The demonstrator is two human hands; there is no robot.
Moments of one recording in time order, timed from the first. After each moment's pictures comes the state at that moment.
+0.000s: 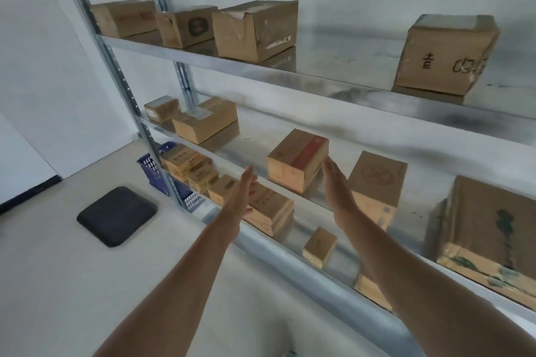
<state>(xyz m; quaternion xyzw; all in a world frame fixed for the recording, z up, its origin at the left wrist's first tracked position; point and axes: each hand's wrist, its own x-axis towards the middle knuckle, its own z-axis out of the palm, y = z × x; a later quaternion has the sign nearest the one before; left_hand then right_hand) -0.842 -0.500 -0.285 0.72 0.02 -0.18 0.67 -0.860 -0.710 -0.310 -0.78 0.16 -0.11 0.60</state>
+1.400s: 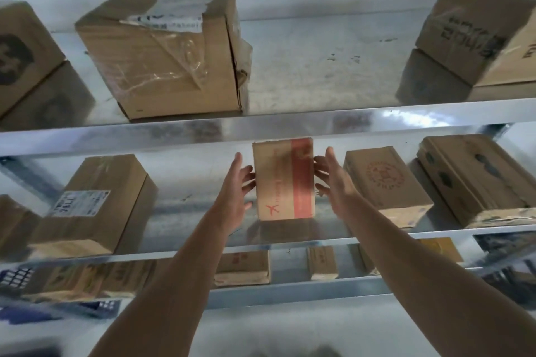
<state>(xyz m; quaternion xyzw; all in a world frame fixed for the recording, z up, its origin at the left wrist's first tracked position) -0.492 -0.581 -0.330 0.63 -0.10 -0.47 0.61 -0.657 -0.715 -0.317 -0.54 0.43 -0.23 0.69</state>
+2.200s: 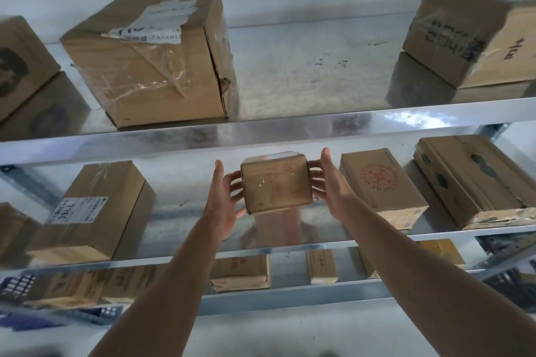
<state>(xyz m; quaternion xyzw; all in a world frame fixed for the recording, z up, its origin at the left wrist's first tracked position) -0.490 -0.573 -0.334 0.61 -0.07 -0.44 0.66 -0.660 -0.733 -0.331 -0.54 0.43 -0.21 0.69</state>
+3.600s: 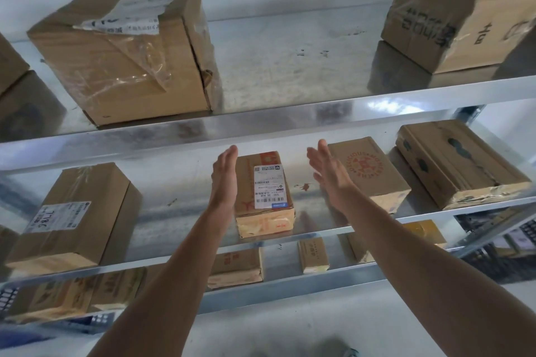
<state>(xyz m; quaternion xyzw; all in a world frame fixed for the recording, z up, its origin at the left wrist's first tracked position) -0.519 -0.592 -0.312 0.73 -0.21 -0.29 0.59 -0.677 -0.738 -0.336 -0.59 0.43 -0.25 0.63</state>
